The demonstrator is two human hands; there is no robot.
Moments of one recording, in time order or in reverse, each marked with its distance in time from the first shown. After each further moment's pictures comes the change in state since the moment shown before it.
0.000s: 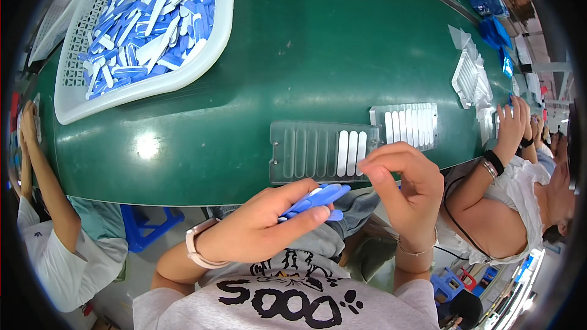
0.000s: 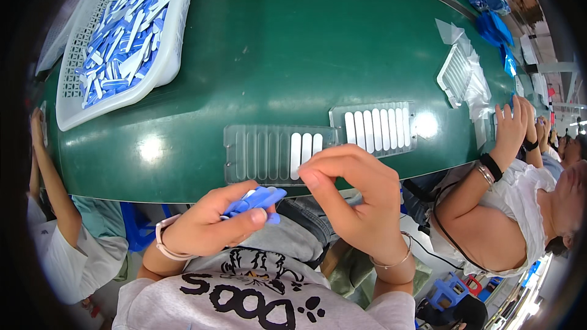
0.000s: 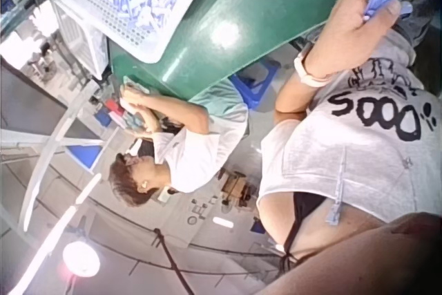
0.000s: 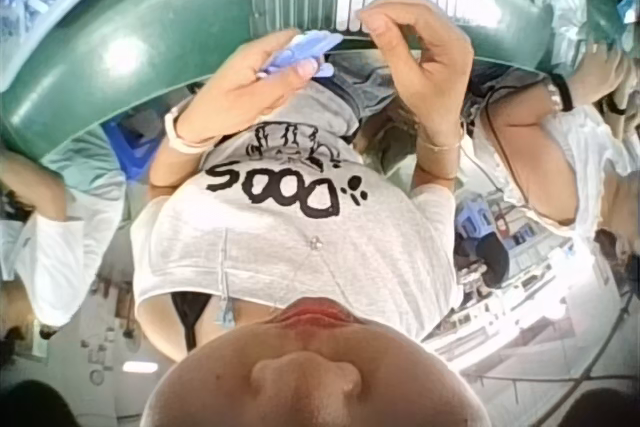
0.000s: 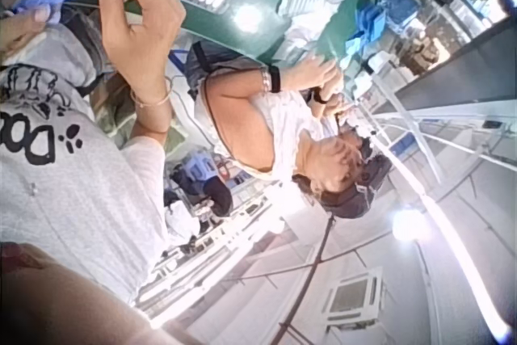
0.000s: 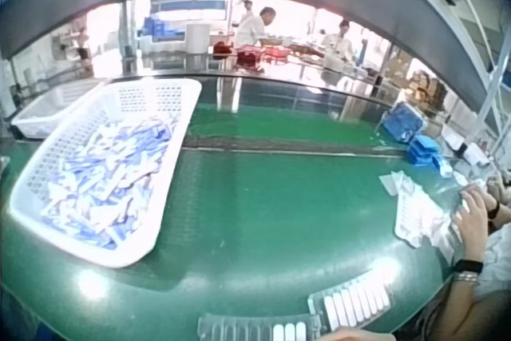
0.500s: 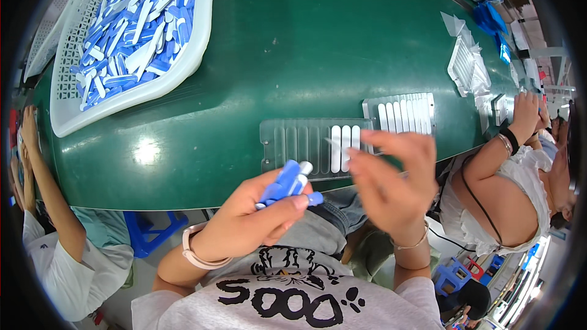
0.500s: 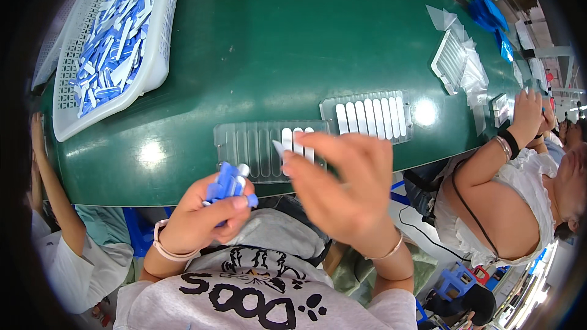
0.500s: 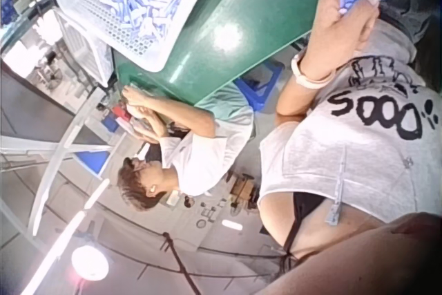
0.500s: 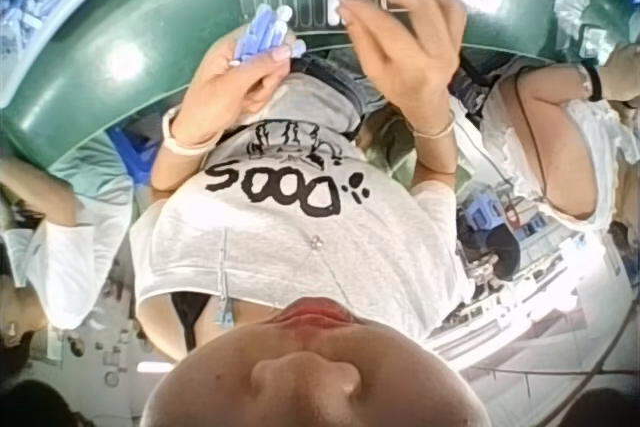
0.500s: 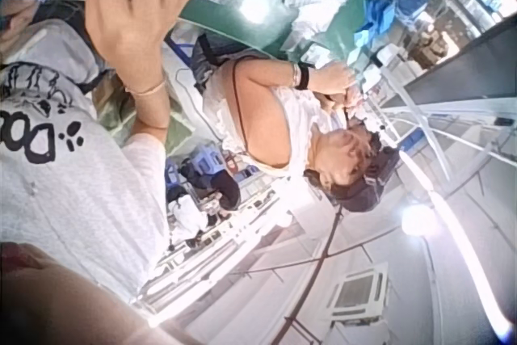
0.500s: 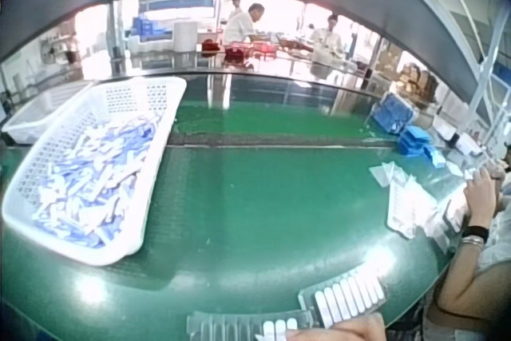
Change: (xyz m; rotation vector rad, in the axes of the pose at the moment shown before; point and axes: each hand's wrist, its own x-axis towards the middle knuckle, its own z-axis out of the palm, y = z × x) left_hand -0.003 -0.012 -0.003 -0.291 0.090 -0.125; right_hand 0.002 0.014 0.009 -0.522 0.310 -0.455
